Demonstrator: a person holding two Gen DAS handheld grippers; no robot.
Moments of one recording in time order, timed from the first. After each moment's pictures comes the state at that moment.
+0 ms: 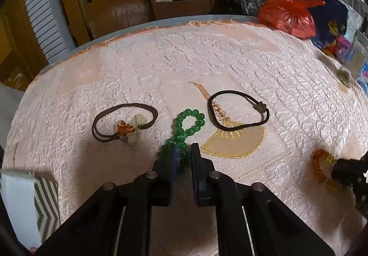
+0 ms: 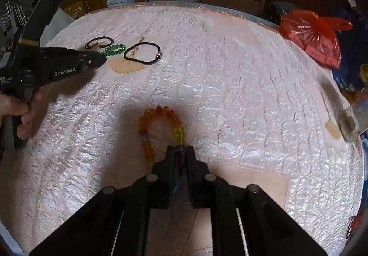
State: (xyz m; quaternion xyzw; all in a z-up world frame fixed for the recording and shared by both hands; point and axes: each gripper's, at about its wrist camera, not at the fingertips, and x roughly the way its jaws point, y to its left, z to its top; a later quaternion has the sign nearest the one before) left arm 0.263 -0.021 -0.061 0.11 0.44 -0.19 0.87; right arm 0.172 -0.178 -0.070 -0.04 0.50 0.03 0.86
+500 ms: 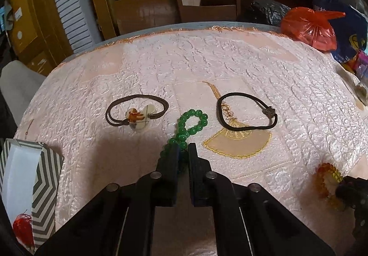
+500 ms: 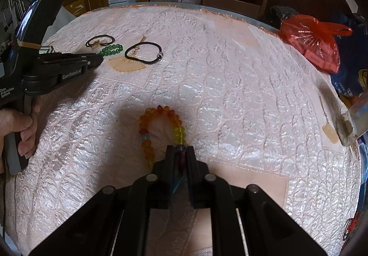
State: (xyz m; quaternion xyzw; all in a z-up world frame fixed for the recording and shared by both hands) left arm 0.247 -0.028 -0.065 0.09 0.42 -0.11 0.89; right arm 0.169 -0.177 -0.070 -0.05 0.50 0.03 0.87
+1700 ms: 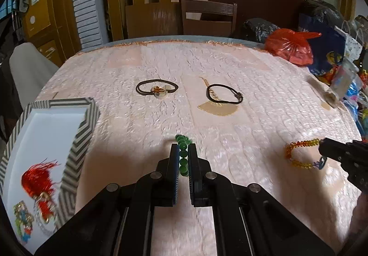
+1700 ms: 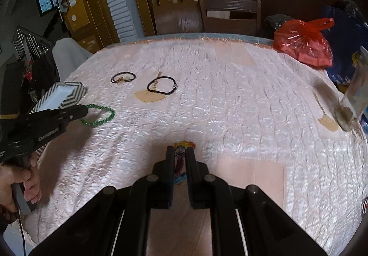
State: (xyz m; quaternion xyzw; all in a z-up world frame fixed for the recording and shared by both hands) left arm 0.145 0.026 -0.013 0.03 0.40 -0.14 0.90; right arm 0.122 -0.183 -0.026 0.03 0.42 0.06 0.91
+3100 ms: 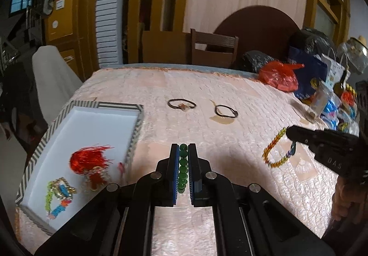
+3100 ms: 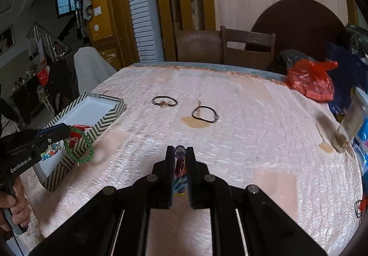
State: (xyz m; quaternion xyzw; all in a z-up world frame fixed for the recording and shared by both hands) left arm 0.052 0.116 0.051 -0.02 0.33 -0.13 0.93; right arm 0.080 -0.092 0.035 -0.01 0.35 0.09 0.93
